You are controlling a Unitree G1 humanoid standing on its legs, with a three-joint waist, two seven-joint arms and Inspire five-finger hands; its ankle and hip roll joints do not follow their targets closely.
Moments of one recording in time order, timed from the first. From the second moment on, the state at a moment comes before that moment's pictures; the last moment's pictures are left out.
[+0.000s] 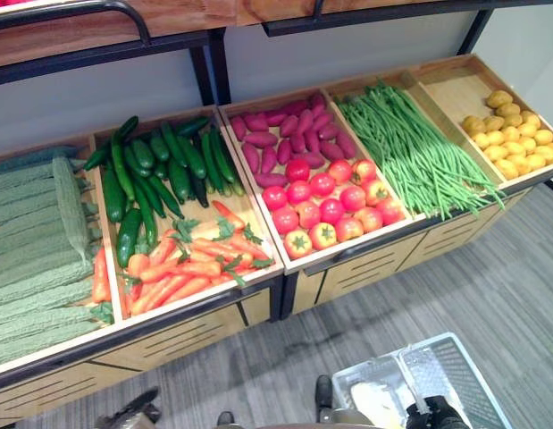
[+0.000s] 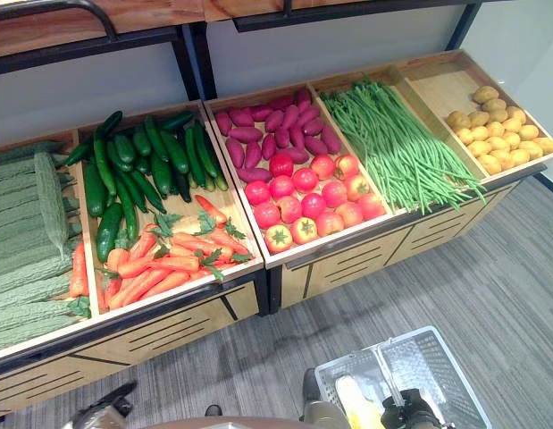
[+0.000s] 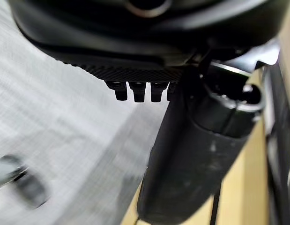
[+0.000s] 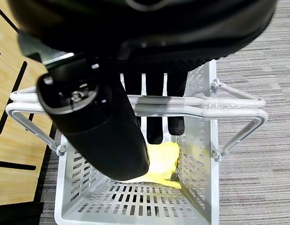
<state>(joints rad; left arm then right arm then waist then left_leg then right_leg) -0.08 0.38 0.55 1.38 -0.57 -0.16 0.48 0.02 -0.37 0.13 1.31 -0.12 -0.09 -0.18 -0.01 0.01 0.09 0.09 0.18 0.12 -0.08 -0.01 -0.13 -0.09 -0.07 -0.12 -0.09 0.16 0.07</state>
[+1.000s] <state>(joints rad) 0.08 0.71 0.09 0.24 0.20 -0.23 0.38 0.05 -0.38 0.11 1.28 -0.15 -0.13 -0.15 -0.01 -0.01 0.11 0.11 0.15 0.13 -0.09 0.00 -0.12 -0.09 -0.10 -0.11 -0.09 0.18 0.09</state>
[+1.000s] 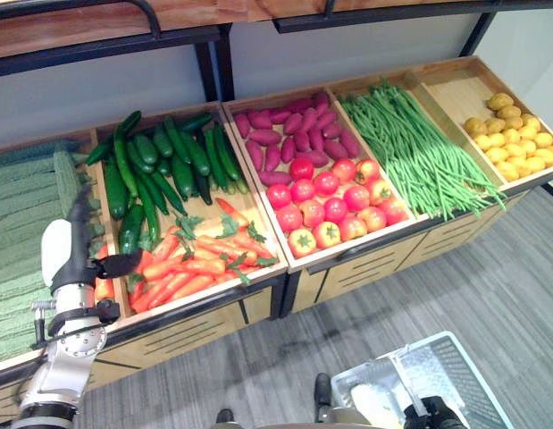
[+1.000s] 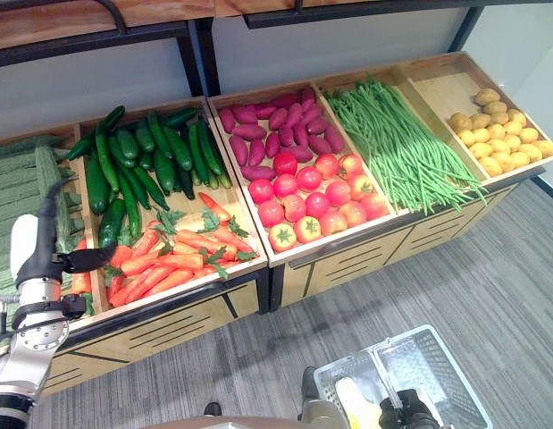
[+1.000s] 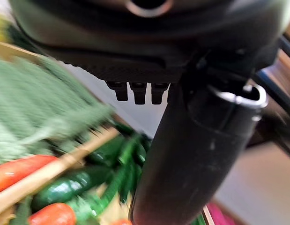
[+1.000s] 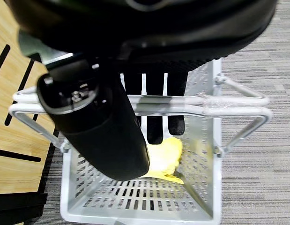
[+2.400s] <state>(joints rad) -0.18 0.99 -0.44 0.40 0.32 -0.31 0.02 0.02 -0.41 0.12 1.25 -0.15 -0.13 -0.12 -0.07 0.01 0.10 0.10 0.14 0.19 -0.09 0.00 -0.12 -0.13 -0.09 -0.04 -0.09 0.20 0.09</state>
